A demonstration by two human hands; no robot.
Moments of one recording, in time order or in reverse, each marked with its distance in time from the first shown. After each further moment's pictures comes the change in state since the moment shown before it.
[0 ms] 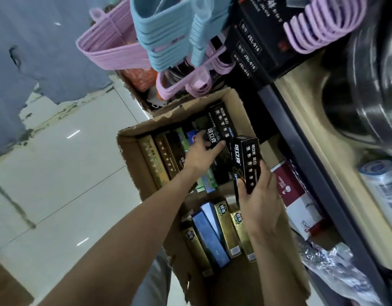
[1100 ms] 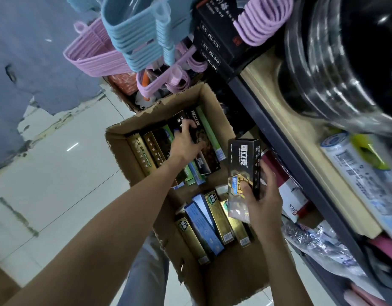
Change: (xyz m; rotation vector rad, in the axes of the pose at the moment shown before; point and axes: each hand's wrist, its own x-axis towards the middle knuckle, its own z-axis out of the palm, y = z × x) left_hand -0.023 0.016 -0.005 0.173 0.062 0.184; right_hand -0.038 0.044 -0.049 0.668 -0.076 0.101
